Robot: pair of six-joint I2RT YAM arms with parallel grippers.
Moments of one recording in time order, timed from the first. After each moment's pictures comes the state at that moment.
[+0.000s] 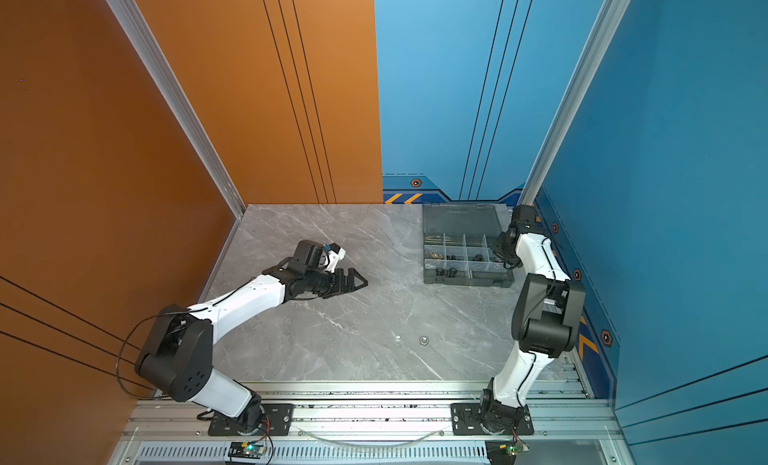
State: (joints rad) left arm -0.44 1.55 0.99 -0.29 0.51 -0.57; right arm -0.24 1.86 1.48 -0.68 0.00 0.43
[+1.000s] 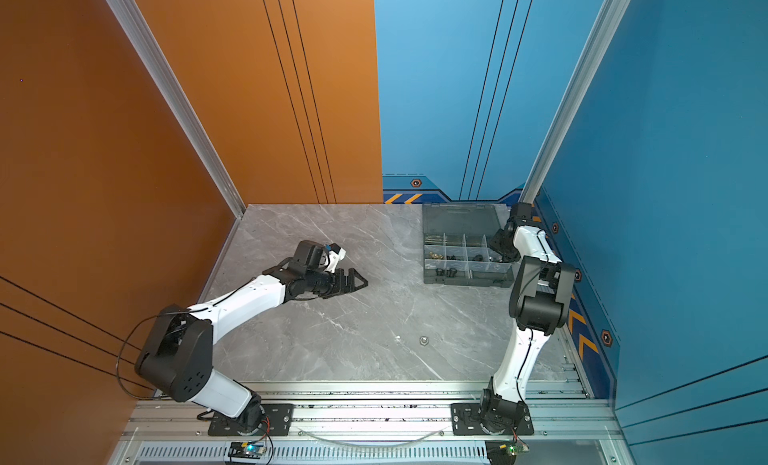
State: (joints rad) left arm -0.44 1.55 0.99 -0.29 0.51 -0.57; right arm -0.25 2.04 1.63 -0.69 -0.05 0.40
